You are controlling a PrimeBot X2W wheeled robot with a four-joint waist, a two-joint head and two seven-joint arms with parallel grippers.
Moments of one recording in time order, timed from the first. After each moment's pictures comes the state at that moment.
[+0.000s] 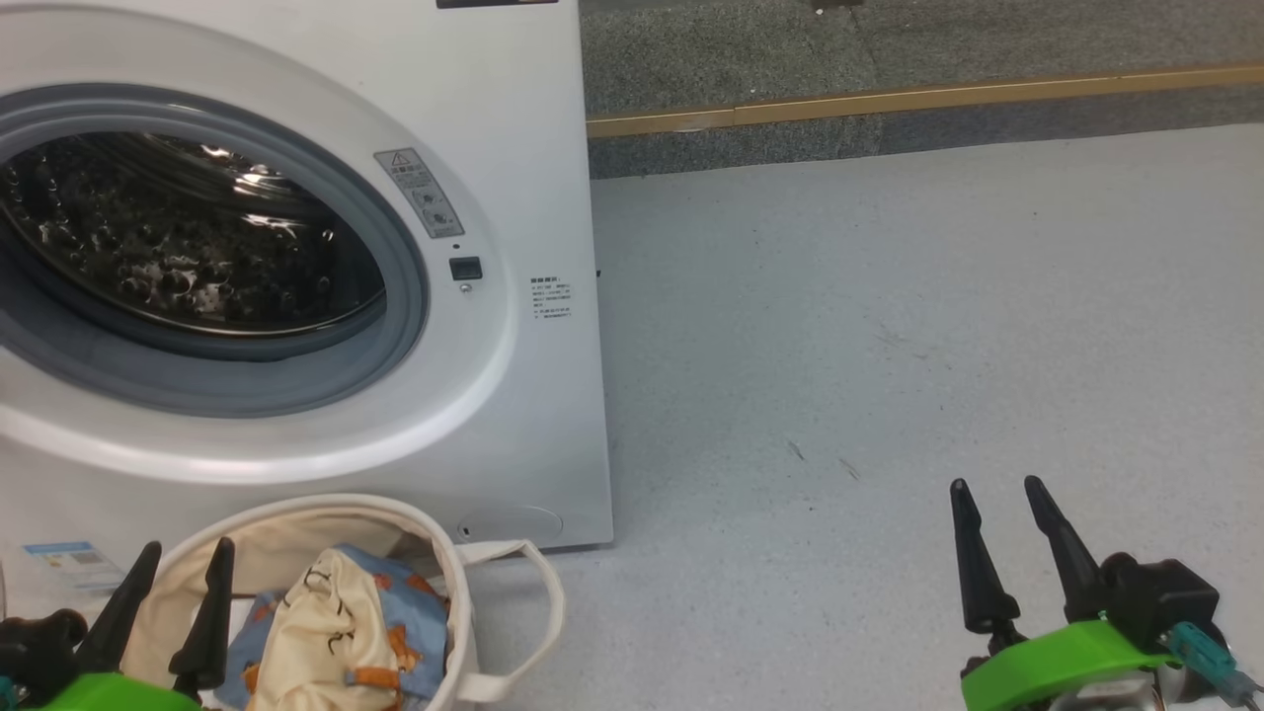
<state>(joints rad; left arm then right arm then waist) -0.09 0.47 -0.16 0.36 -0.62 -0.11 -0.23 -0.02 -0.21 0.20 0.14 0.38 0.13 -0.26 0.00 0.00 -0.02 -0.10</state>
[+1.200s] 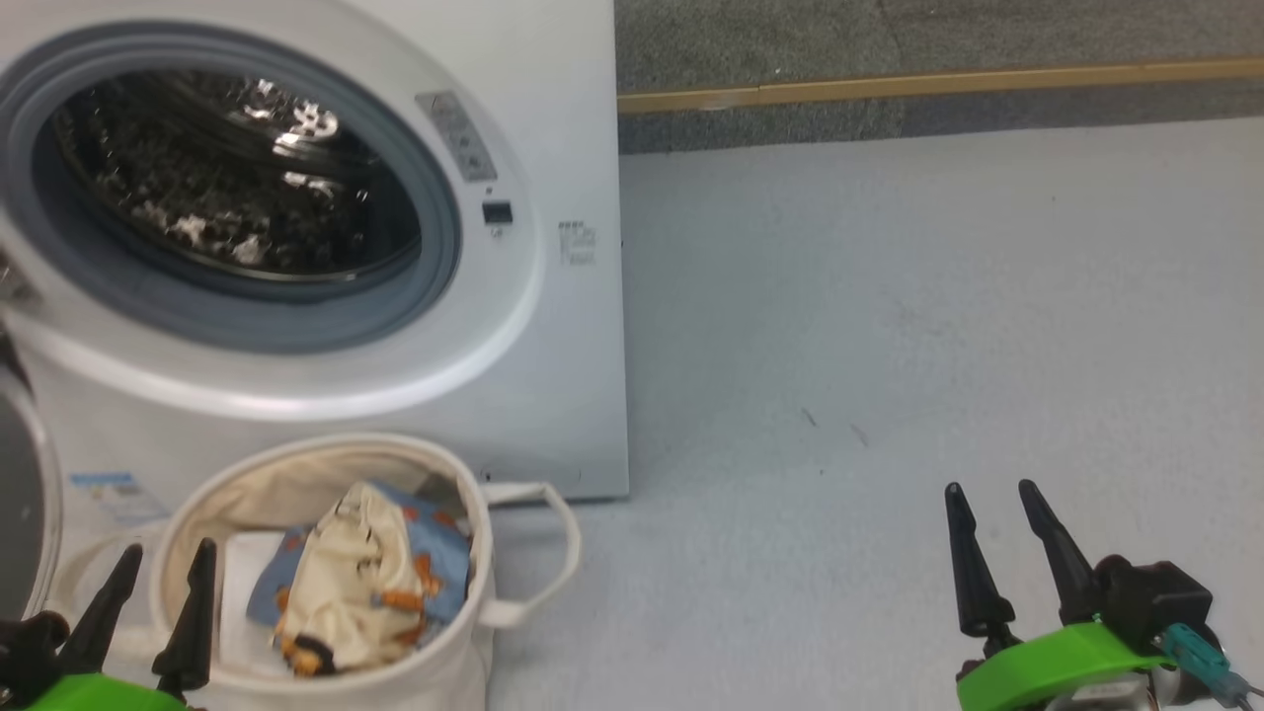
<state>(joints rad) -0.10 0.48 -0.15 0.38 -0.64 -0.11 -0.24 -0.01 -0.20 0.20 0.14 0.38 0.13 -0.26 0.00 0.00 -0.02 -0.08</state>
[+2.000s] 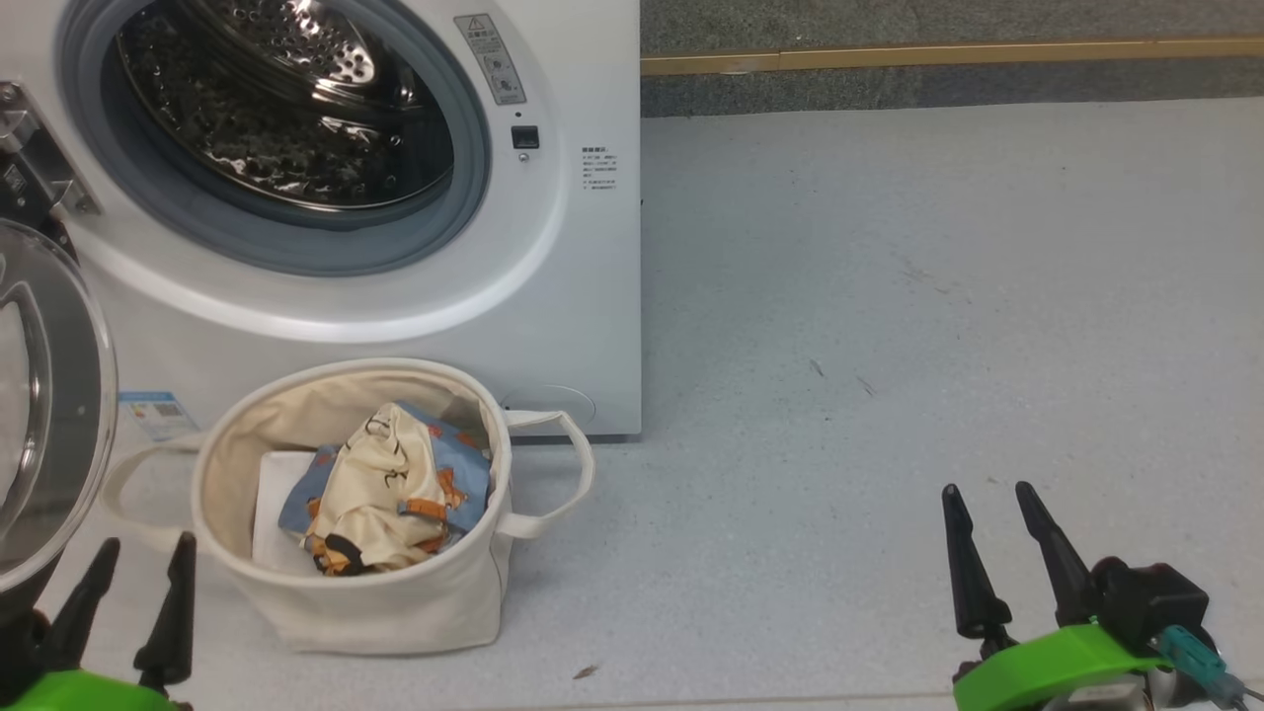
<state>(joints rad) -0.10 0.49 -0.14 0.38 -0.61 -0.08 -0.25 -0.01 -0.19 0.20 0.15 0.38 0.13 -0.26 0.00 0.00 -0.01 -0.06</state>
